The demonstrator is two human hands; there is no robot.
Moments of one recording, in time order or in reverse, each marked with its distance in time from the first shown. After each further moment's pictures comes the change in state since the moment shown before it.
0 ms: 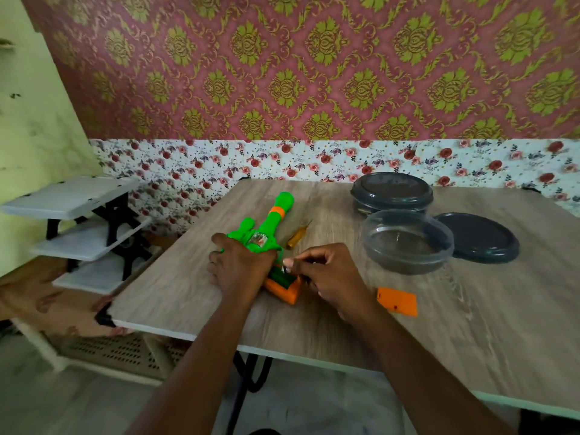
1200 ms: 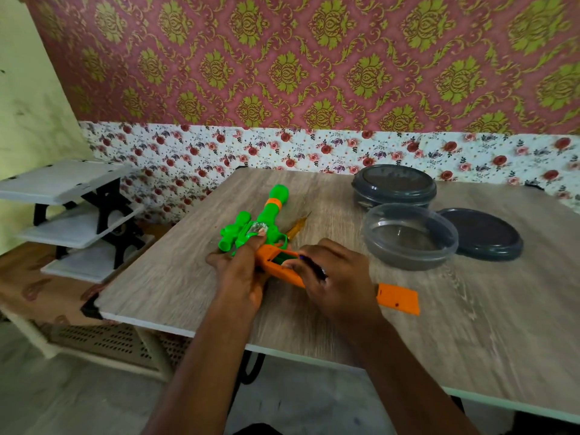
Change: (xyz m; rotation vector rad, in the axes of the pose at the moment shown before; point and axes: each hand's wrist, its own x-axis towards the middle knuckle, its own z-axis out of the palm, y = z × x) left_hand -0.005 -0.006 0.012 -1.231 -0.216 -0.389; right_hand -0.016 0.010 -0.004 -0.542 0.286 -0.799
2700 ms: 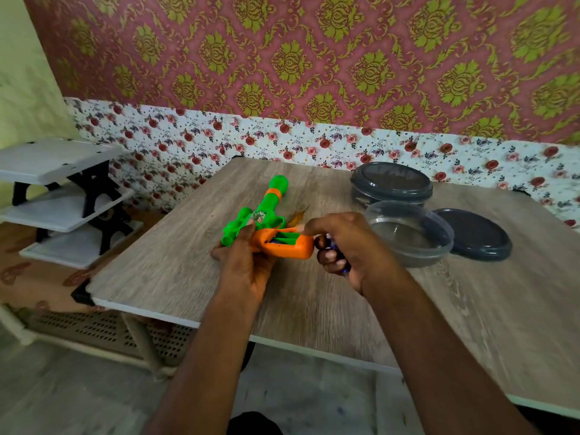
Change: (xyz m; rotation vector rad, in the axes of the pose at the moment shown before) left_hand 0.021 -0.013 -0.006 -0.285 -0.161 -0.072; right_hand 0.065 -0.022 -0.025 0.689 -0.313 1.247
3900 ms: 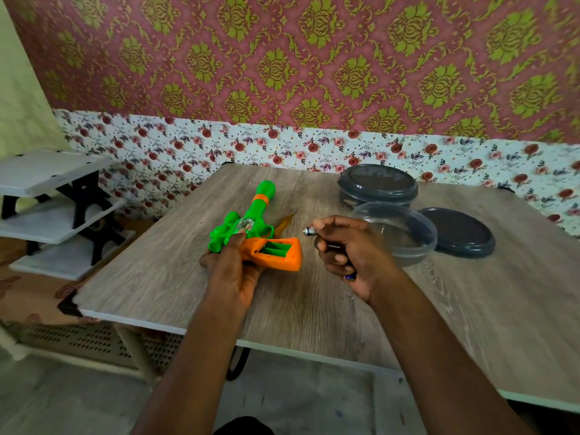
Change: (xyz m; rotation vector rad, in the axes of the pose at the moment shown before) left_hand -0.009 -0.001 0.002 0.089 0.040 0.016; right_hand -0.004 0.013 -0.039 0.222 -0.125 -0.132
